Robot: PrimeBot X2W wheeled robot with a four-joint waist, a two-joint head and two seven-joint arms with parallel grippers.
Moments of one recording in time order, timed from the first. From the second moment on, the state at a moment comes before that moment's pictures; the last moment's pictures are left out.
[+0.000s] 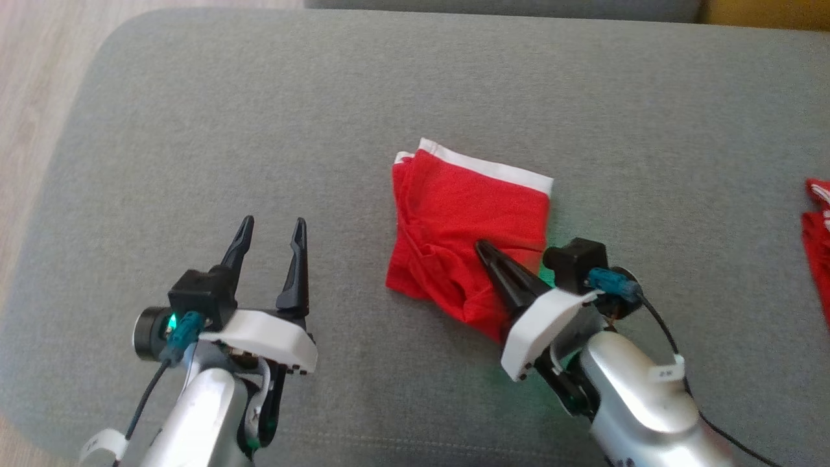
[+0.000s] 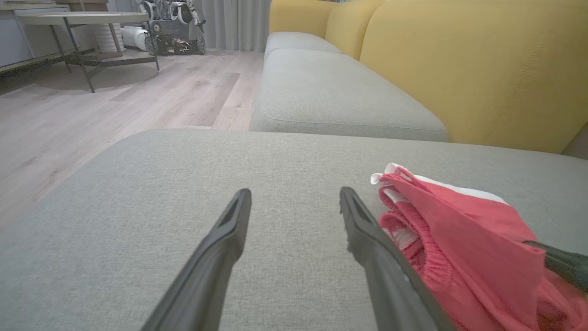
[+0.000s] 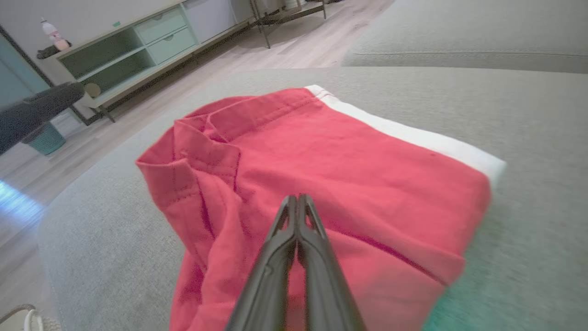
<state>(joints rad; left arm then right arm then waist) -0.20 0.14 -0.38 0.23 -0.30 0.15 -0.23 -0.38 -0.07 0.54 0.53 0.36 0.13 -0.04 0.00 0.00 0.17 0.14</state>
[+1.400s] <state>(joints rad) -0.19 0.15 -0.38 0.25 -0.32 0.17 -0.25 -0.54 -0.14 0.65 0.59 0.58 0.13 -0.25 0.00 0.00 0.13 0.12</state>
